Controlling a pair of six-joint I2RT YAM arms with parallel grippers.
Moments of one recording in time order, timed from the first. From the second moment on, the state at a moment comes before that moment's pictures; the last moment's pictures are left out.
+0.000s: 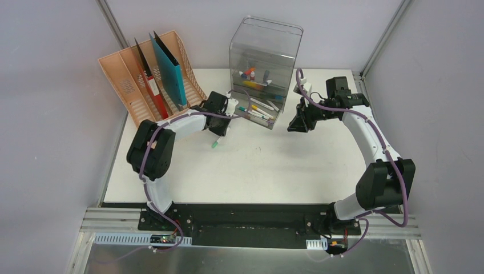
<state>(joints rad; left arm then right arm) -0.46 1.87 1.24 -0.40 0.10 0.06 0.15 1.50 1.34 -0.95 -0.92 -0.63</state>
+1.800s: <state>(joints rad) -0.57 1.31 0.48 0.82 0.39 -0.67 0.24 1.62 1.32 -0.82 -1.23 -0.44</state>
